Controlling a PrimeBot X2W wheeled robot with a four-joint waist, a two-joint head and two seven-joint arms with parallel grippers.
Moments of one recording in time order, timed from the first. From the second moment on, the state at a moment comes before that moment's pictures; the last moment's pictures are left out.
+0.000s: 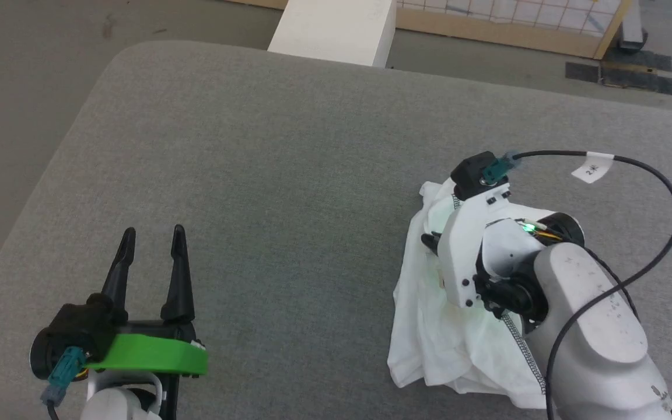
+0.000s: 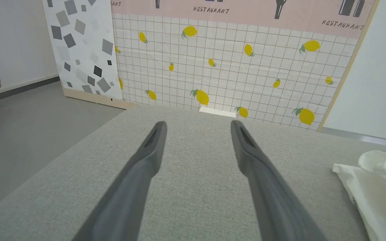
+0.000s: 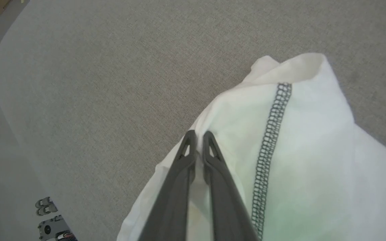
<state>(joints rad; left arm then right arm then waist) -0.04 0.07 0.04 -0.02 -0.20 -0.12 -0.26 -0.52 -0.07 0.29 0.32 0.36 0.13 0.79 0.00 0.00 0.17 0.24</state>
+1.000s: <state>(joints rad) -0.02 0.07 0.08 -0.02 -0.19 -0.12 -0.26 -0.41 -0.18 0.19 0.20 0.28 0.13 0.67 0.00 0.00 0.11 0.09</state>
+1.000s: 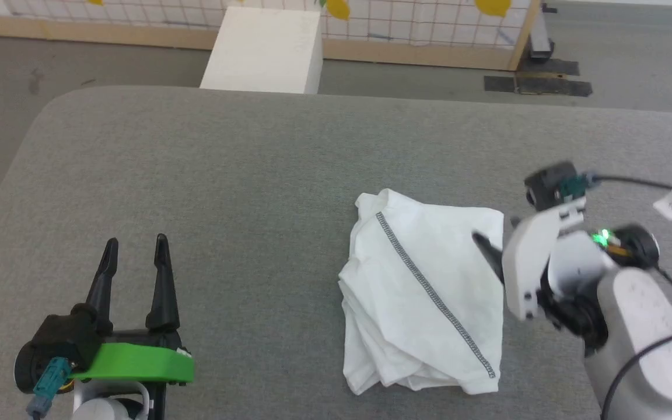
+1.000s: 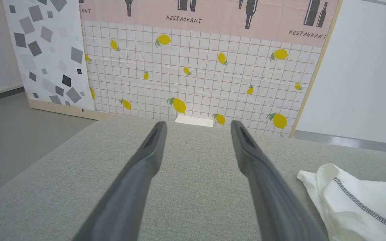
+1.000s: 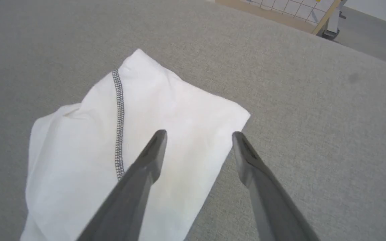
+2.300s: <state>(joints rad) -0.04 0.06 0.04 -0.04 -0.21 -0.12 -0.26 -0.48 -0.43 0.52 0.22 0.34 0.13 0.82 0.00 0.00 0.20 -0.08</state>
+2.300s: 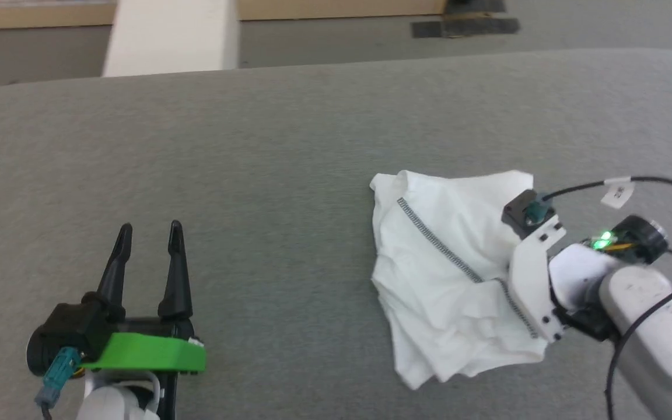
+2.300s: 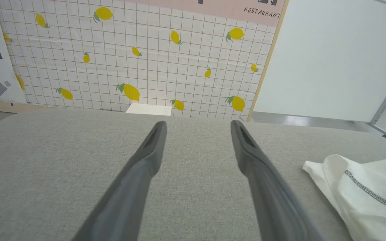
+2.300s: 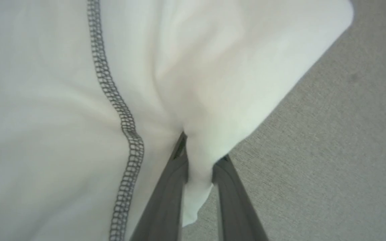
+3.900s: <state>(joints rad) -0.18 0.16 -0.07 -0.05 -0.21 -0.12 -0.26 -0.75 -0.54 -0.12 0.38 0.00 0.13 0.60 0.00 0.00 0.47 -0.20</state>
